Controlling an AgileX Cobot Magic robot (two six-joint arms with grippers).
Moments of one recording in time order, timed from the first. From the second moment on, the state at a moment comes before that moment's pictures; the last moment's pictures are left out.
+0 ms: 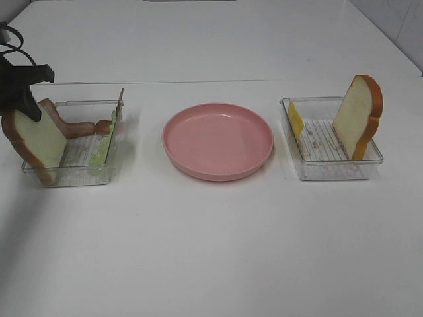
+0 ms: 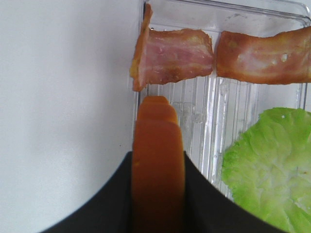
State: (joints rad) left arm 0.04 1.99 -1.42 -0.28 0.73 0.01; right arm 0.05 0.00 -0.46 -0.07 1.11 0.05
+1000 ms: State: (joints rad) left arm -0.14 1.86 -1.80 -0.37 0.99 -0.02; right arm 0.05 0.00 -0.46 -0.07 1.11 0.05
